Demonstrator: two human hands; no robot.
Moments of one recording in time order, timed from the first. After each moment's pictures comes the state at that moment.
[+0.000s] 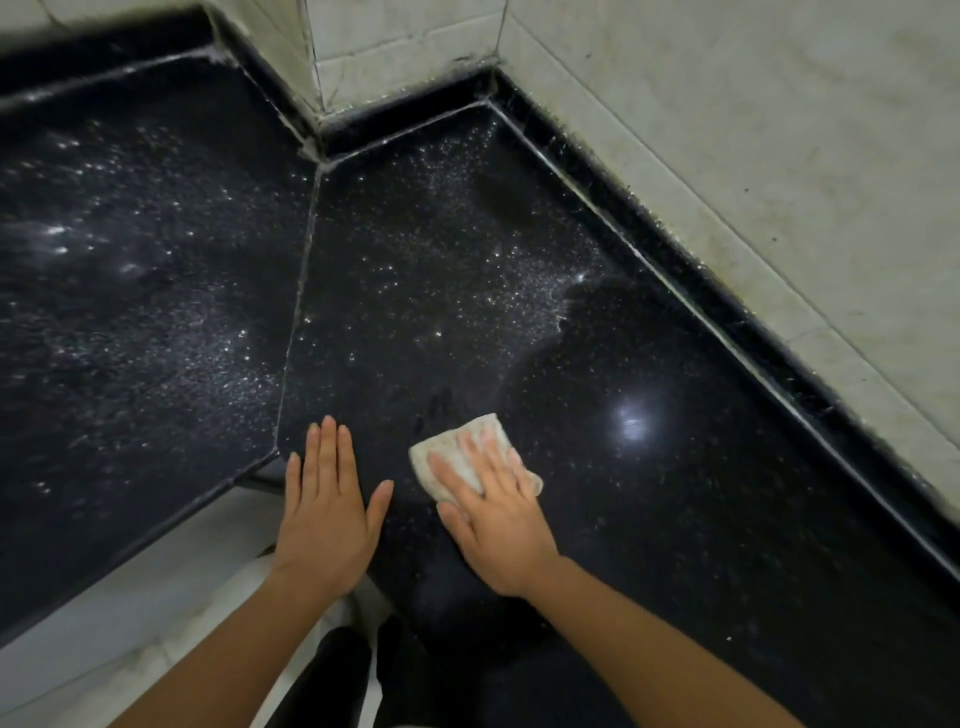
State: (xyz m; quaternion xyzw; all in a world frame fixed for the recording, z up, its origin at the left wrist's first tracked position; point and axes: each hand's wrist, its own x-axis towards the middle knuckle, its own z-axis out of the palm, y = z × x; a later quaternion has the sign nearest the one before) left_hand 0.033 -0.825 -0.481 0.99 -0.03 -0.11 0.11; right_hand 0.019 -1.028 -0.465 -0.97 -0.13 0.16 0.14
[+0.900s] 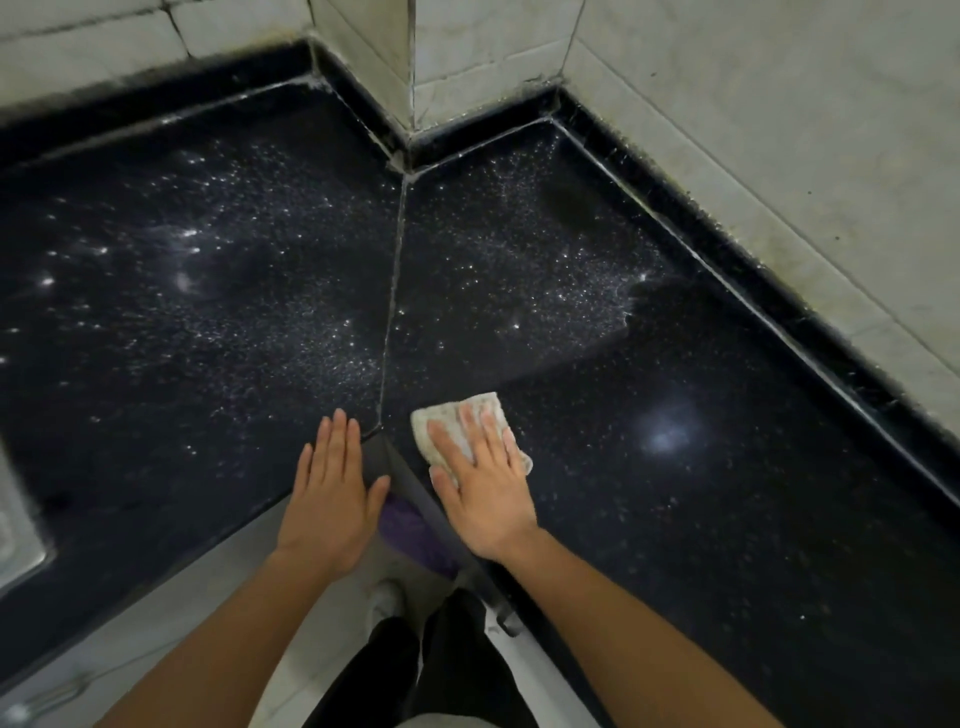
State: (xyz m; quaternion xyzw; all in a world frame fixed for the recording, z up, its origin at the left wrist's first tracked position) left_hand 0.019 -0.727 -0.479 0.99 -0.04 -0.10 0.12; right_hand 0.029 -0.919 -0.464 -0.97 -0.09 0.17 0.16
